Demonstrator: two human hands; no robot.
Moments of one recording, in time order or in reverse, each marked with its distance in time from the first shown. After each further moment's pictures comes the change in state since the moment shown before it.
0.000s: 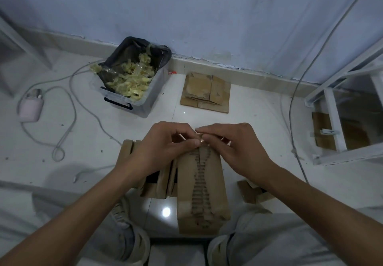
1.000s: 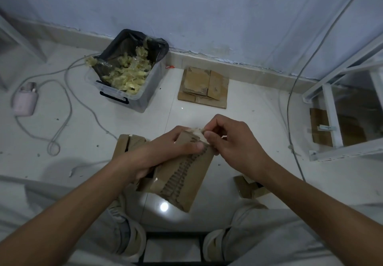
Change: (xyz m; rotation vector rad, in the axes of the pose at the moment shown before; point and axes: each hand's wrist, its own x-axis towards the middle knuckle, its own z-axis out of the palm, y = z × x) left_hand -0.001 0.012 0.014 -0.480 -0.279 -0.537; right_hand -0.006 -0.002 0.001 0.154 -0.092 0.430
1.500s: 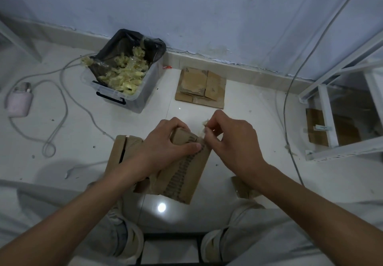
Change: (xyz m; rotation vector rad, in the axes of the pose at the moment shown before) left_hand 0.010 -0.010 -0.002 0.445 0.370 0.179; right_hand 0.001 0.003 0.010 -0.352 0.212 -0.062
